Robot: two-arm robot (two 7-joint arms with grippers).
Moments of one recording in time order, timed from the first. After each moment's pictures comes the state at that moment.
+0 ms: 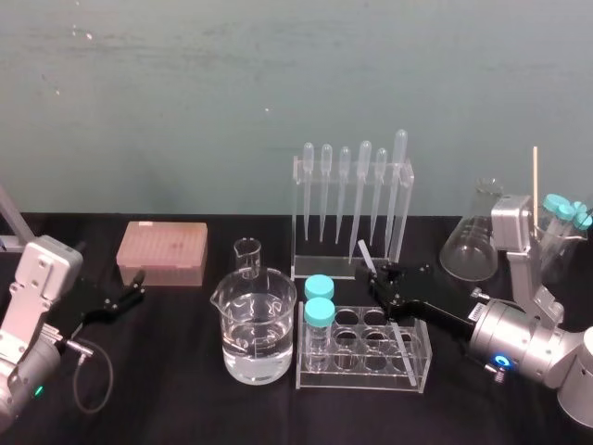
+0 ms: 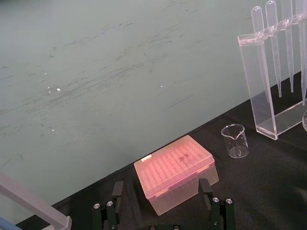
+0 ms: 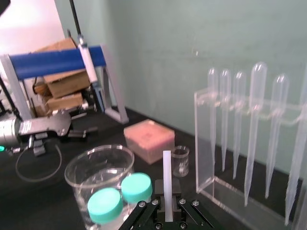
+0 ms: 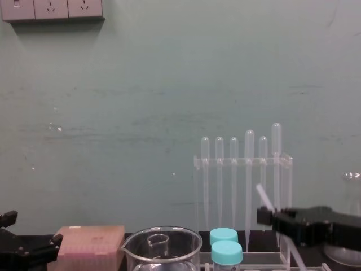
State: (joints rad) left arm -0.20 0.60 0.45 -1.41 -0.25 -0.12 0.03; right arm 0.40 0.48 -0.50 -1.25 0.63 -0.06 0.64
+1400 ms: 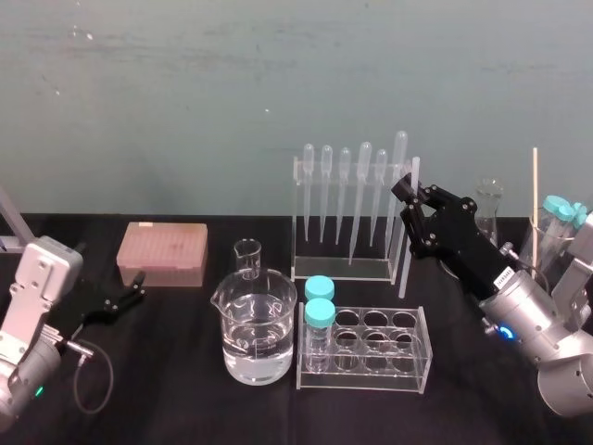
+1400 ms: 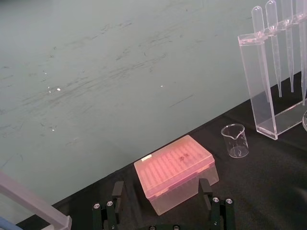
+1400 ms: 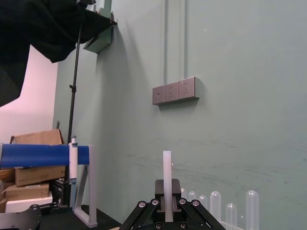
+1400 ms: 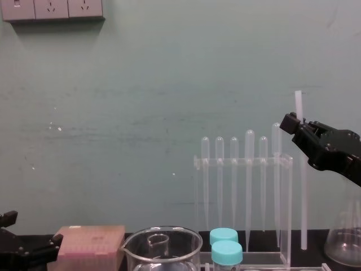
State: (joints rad) left arm -0.20 0.60 0.45 -1.41 -0.25 -0.12 0.03; right arm 0.38 0.32 -0.31 -1.13 0.65 -0.56 0.75
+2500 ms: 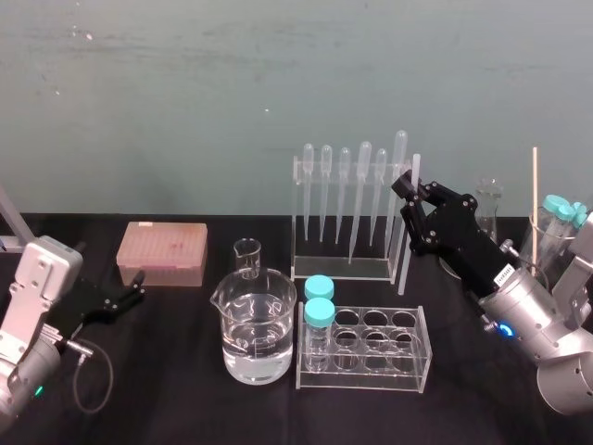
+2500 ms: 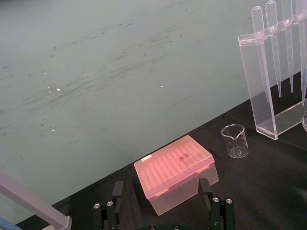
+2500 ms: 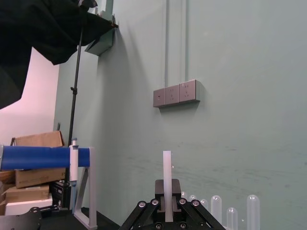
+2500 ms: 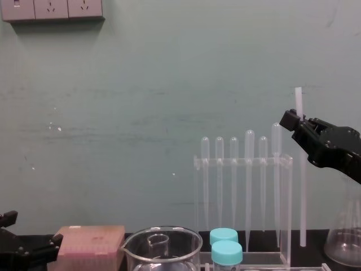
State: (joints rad) left arm -0.20 0.60 0.45 -1.41 -0.25 -0.12 0.03; right arm 0.39 0.32 -0.31 -1.13 0.66 -0.56 0.76
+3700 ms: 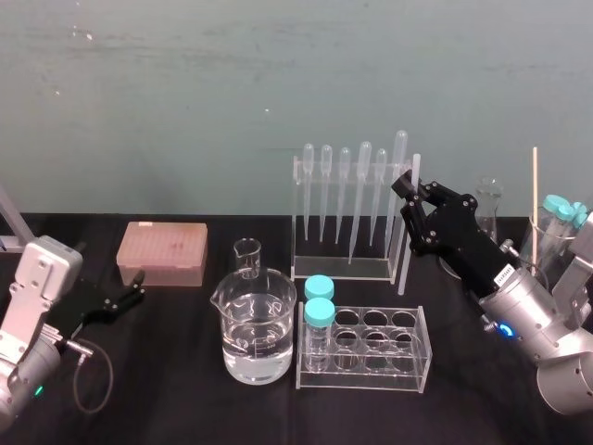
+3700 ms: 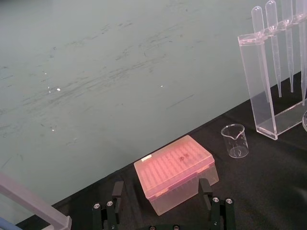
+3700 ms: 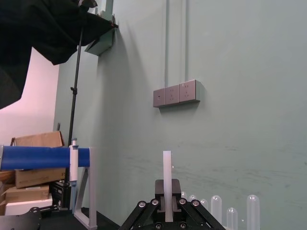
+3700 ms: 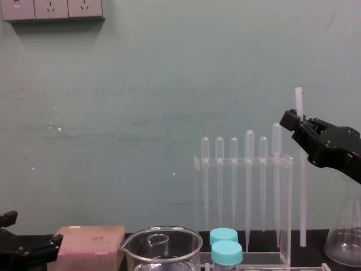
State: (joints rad) left arm -0.20 0.60 0.45 -1.41 -0.25 -0.12 0.03; right arm 0.39 0.32 -0.31 -1.13 0.66 -0.56 0.76
